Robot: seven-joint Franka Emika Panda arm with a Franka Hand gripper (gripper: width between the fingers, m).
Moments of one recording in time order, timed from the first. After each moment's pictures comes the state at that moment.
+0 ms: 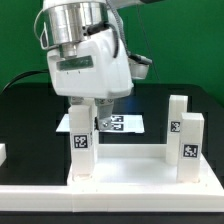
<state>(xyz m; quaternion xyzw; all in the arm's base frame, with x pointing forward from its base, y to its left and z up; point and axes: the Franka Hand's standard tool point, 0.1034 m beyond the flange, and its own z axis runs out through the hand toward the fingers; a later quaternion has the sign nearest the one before) 0.626 -0.040 0.111 -0.87 0.48 -0.06 0.10</state>
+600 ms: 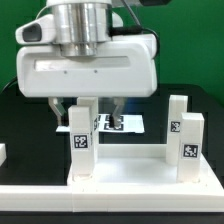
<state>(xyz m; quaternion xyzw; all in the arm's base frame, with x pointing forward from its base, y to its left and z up) 0.623 -0.037 0.106 -0.99 0.14 -0.05 0.03</state>
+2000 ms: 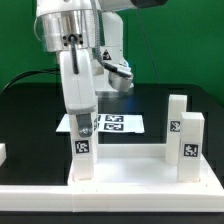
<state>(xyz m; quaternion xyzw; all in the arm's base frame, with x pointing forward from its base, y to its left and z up) 0.629 -0.046 0.102 -0.73 0.68 -0.02 0.09</state>
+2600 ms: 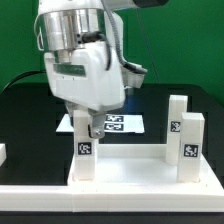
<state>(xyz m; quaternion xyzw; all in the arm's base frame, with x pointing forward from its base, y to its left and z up) 0.629 -0.046 0.102 -0.90 0.43 -0.04 0.07</state>
